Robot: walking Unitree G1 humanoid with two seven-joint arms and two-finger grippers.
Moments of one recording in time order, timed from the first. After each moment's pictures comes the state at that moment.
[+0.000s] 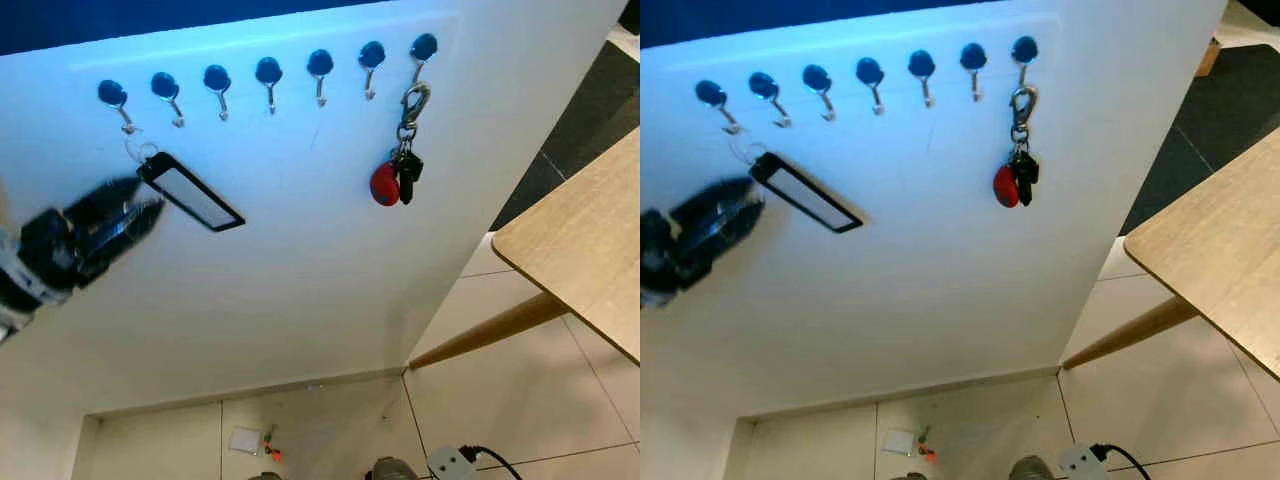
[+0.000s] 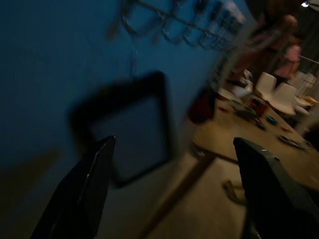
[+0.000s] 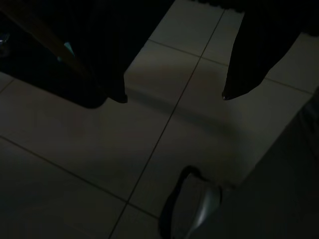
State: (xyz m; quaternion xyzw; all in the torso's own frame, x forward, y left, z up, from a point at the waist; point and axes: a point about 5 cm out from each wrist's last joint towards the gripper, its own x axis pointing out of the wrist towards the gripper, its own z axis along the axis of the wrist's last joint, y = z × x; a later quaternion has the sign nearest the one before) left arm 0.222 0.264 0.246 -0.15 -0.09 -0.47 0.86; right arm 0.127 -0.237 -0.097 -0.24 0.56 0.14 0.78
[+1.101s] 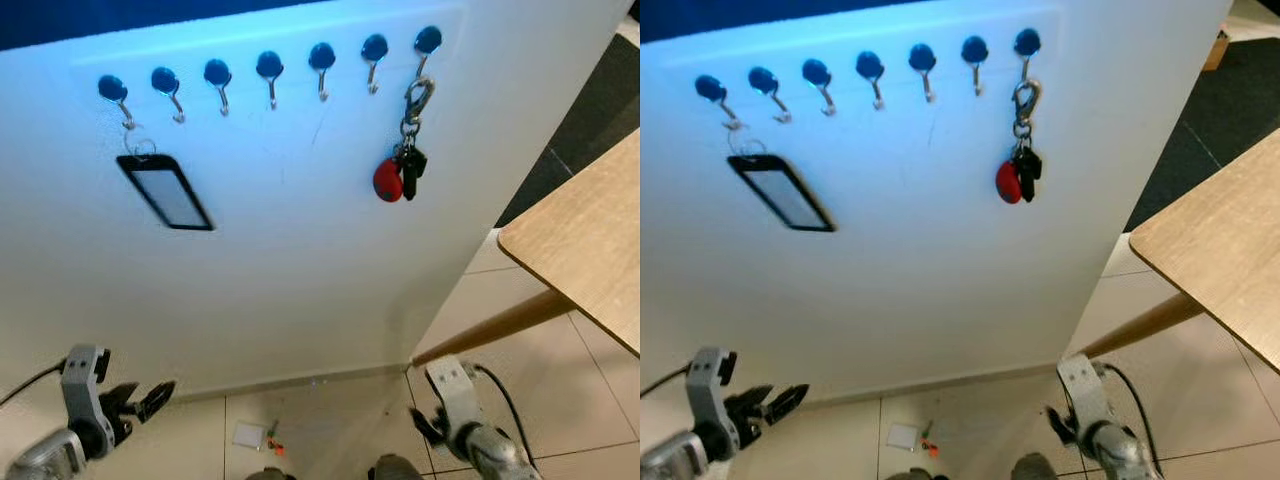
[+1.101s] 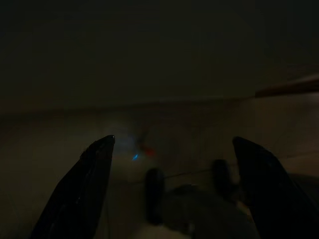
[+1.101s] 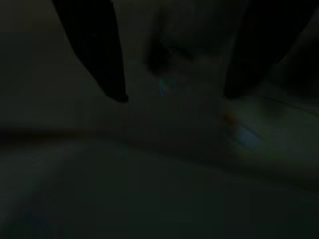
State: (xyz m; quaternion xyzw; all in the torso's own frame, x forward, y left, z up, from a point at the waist) left arm 0.187 0.297 -0.017 -0.15 0.31 -0.07 0.94; right arm 0.236 -0.199 -0.031 -0.07 0.28 0.22 0.93
